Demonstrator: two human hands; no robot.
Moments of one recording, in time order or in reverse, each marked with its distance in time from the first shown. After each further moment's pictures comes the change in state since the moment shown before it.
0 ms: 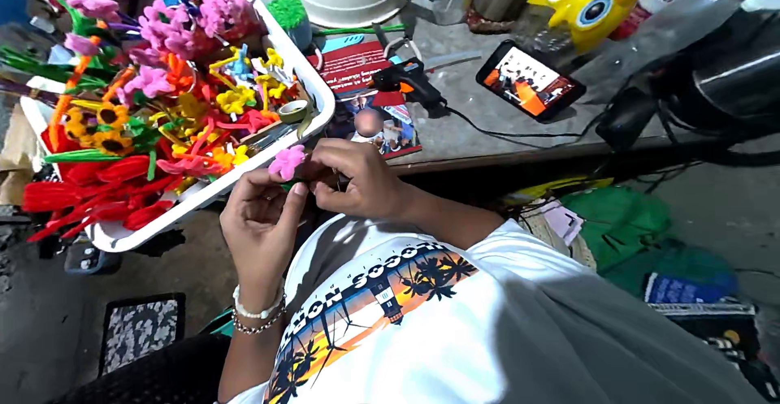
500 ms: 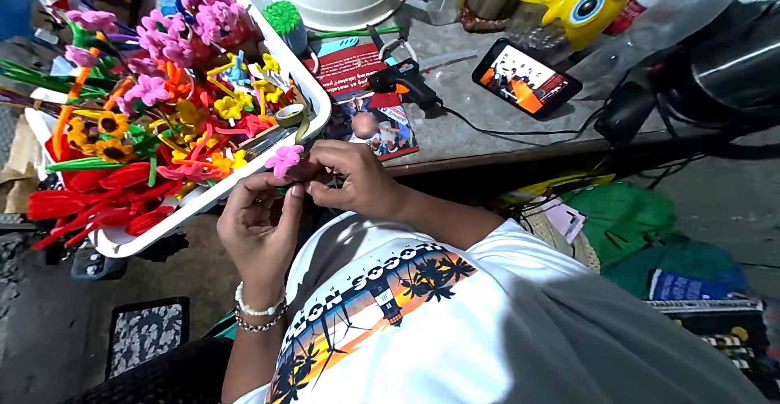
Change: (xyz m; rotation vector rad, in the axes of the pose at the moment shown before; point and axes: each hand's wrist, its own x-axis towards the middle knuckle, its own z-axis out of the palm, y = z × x) left_hand 0.003 -0.007 0.000 0.095 0.010 0.174; right_hand 0.000 0.006 0.001 0.105 0.011 0.037
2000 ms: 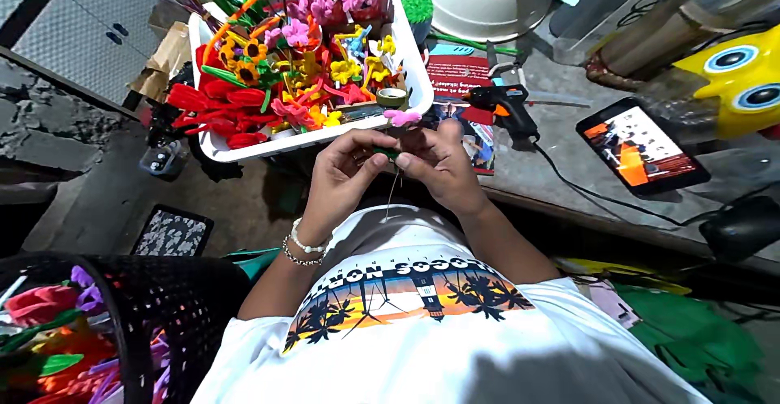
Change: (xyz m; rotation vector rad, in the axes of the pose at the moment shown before) left_hand 0.004 0.003 -0.007 -0.355 -0.067 -0.189; right_hand -0.001 0.002 -0.007 0.308 -0.150 0.233
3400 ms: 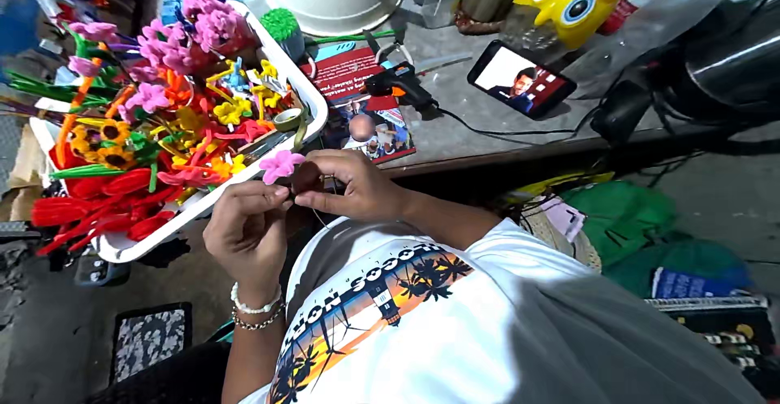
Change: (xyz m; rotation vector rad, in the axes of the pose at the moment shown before) left_hand 0.001 -0.012 -0.005 0.299 0.011 0.369; right_hand -0.001 -0.012 0.005 -0.104 0.036 -0.236
